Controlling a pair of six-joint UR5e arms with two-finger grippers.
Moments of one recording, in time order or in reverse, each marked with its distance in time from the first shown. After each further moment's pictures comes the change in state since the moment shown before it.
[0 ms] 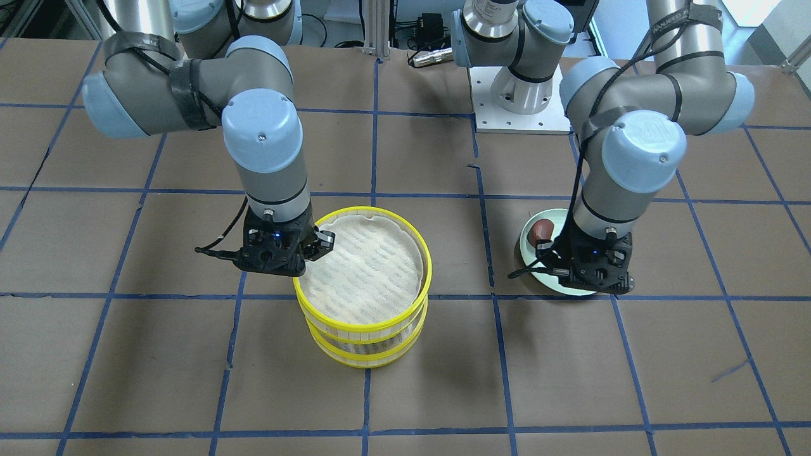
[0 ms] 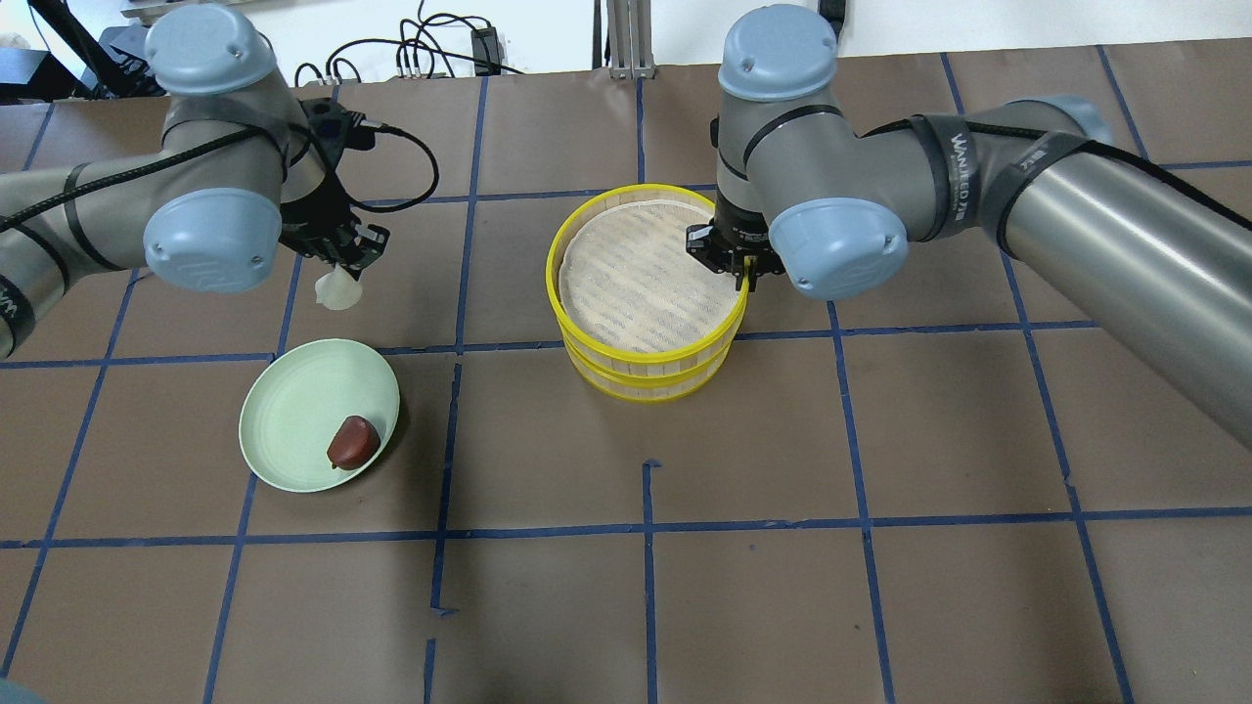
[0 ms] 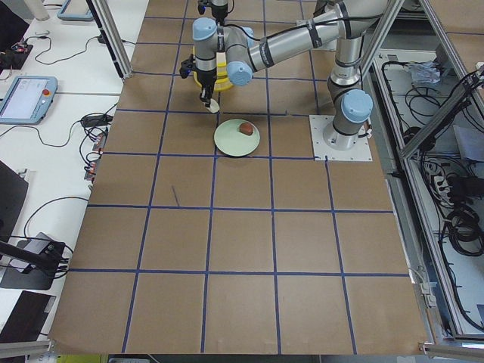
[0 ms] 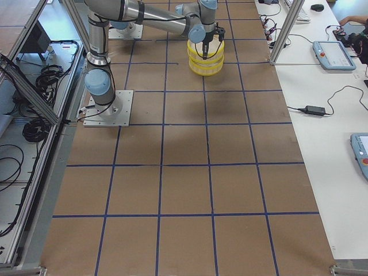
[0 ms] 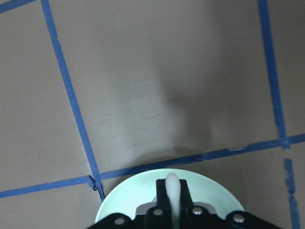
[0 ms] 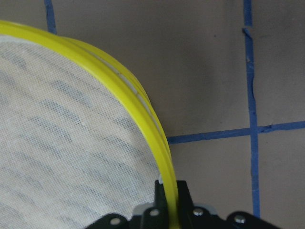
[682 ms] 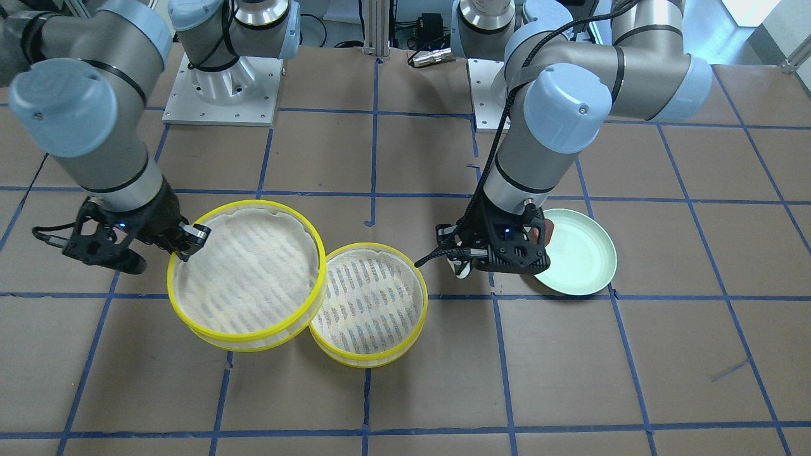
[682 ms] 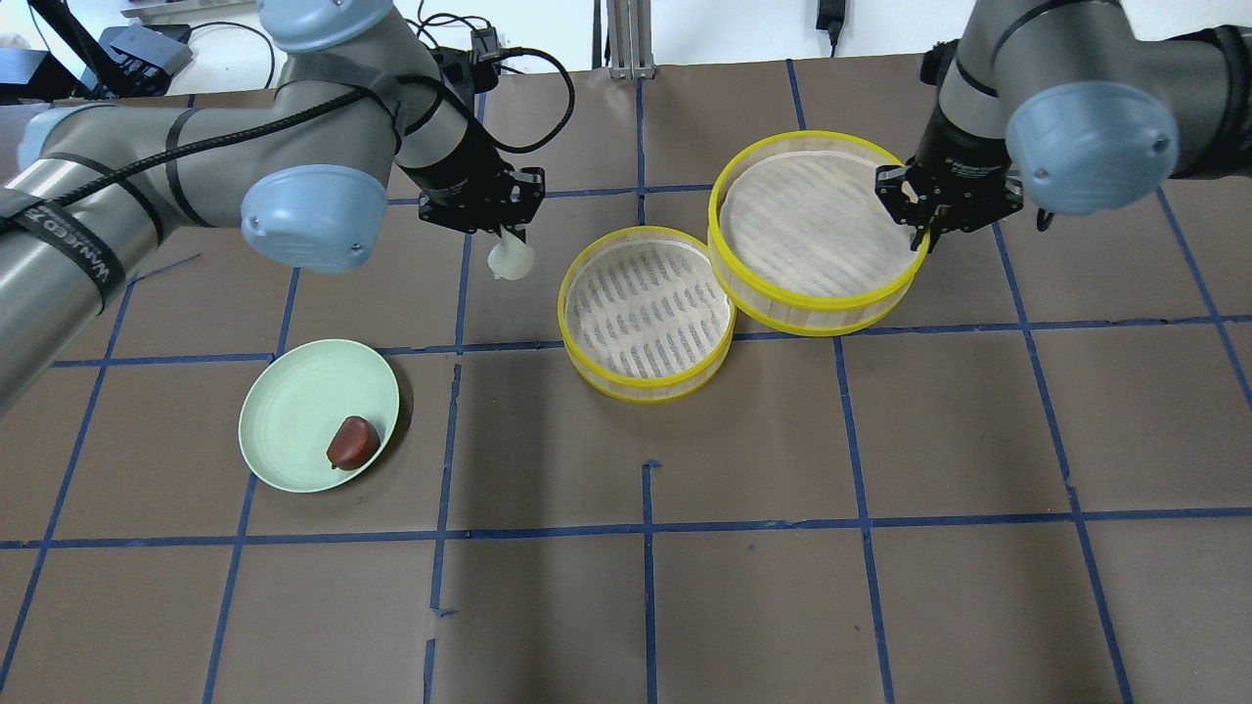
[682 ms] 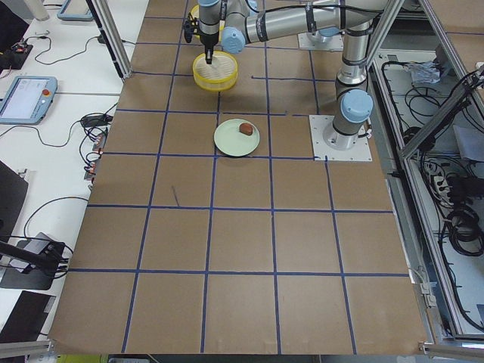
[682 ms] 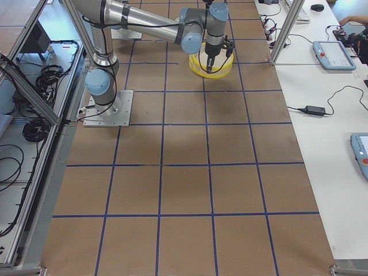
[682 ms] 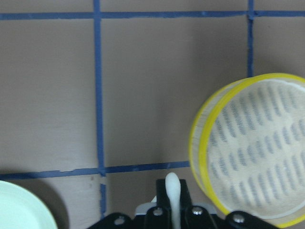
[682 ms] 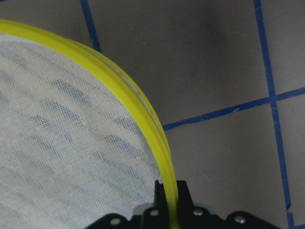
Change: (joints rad) left arm -0.185 -0.040 0.092 0.011 -0.291 -0.441; right arm -0.322 -0.104 -0.003 0.167 0.001 -0.157
